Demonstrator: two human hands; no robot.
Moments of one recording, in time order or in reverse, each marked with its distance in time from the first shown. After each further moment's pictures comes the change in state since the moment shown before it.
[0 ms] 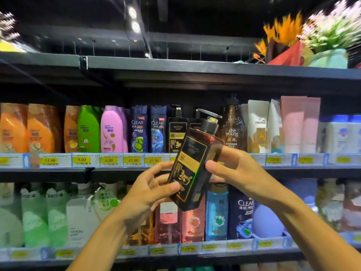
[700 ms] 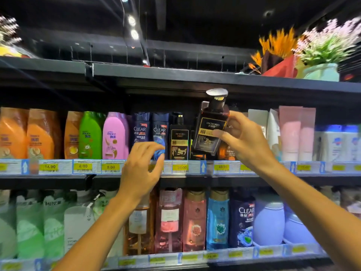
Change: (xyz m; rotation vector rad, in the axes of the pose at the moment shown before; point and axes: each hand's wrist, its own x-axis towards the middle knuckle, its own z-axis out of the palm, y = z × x) left_hand 0.063 0.001 -0.048 1.193 0.494 0.788; right_hand 0.064 -0.010 -0.034 -0.474 0.455 -0.269
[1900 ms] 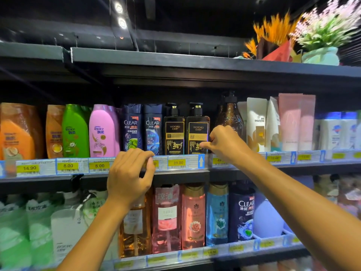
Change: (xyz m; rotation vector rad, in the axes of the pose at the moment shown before) left_hand -0.016 -0.021 0.011 0.143 0.102 0.190; right_hand 0.020 0.040 0.039 -0.590 -0.321 0.314
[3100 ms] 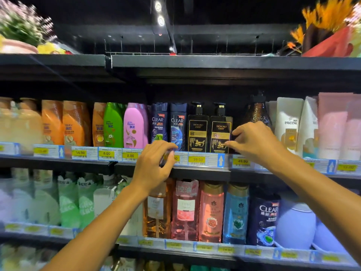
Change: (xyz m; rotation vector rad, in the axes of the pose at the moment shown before) left_hand 0.010 0.009 -0.017 -0.113 -0.178 -0.144; right_hand -0.012 0.006 -0.025 -0.092 0.046 -0.152
